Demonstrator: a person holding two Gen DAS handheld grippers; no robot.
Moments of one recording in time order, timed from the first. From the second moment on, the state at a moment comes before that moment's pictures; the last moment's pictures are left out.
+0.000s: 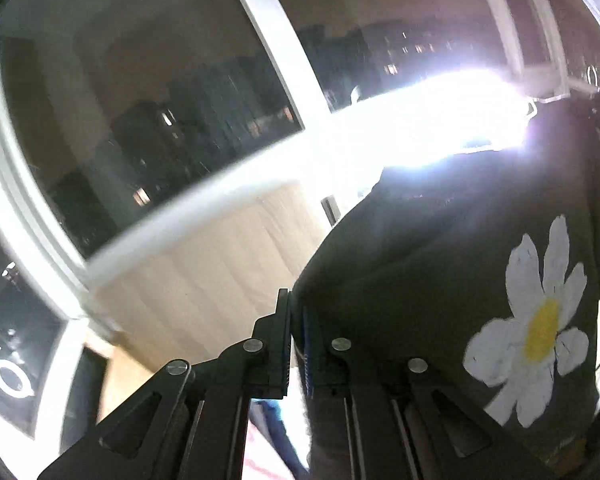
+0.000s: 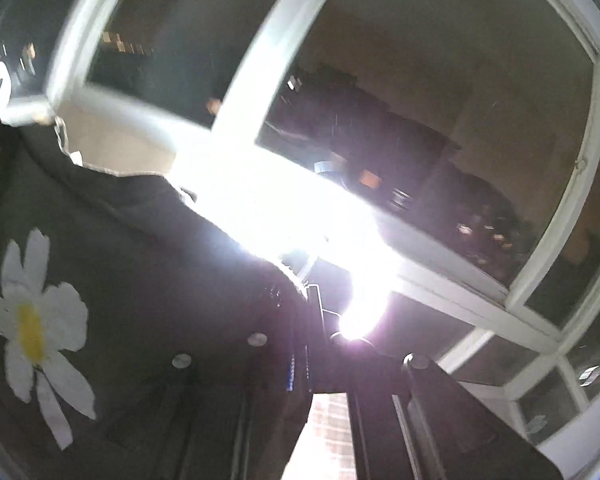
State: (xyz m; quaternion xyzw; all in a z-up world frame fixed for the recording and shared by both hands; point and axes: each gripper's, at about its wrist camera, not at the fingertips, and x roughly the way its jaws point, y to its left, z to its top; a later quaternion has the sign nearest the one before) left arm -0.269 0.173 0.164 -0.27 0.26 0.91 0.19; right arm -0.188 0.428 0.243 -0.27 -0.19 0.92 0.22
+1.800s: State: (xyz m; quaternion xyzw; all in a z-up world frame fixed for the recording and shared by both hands) left arm -0.069 0.020 -0.054 -0.52 0.12 0.83 0.14; right arm 0.072 0.547 -0.002 -0.37 0.20 0.91 0.07
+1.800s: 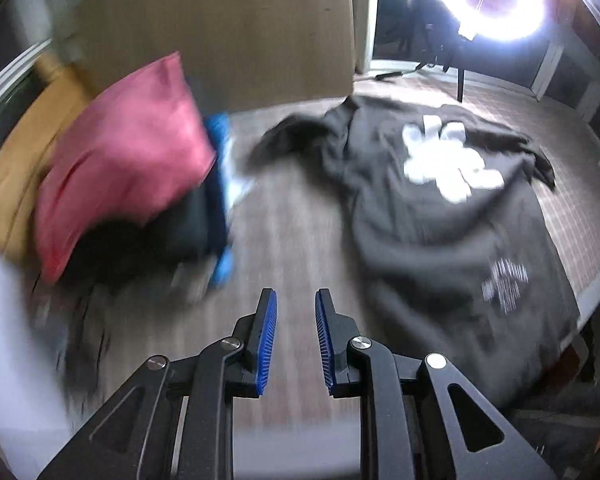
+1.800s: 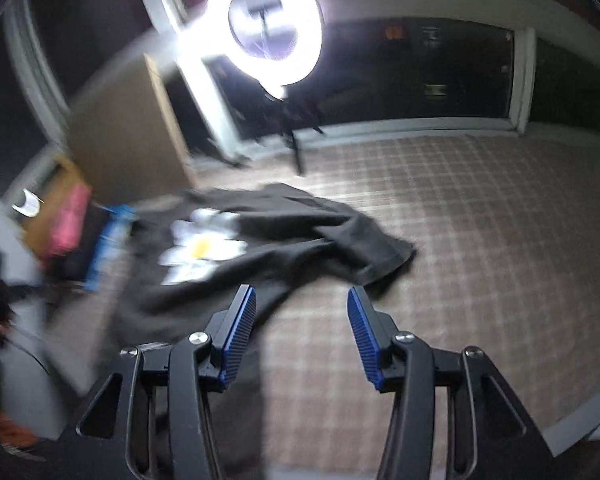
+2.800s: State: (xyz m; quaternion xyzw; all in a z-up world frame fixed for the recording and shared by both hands) left arm 0.026 0.097 -0.142 -0.59 0.05 0.75 0.29; right arm 0.087 0.408 -0.156 -0.50 0.13 0.85 -0.03
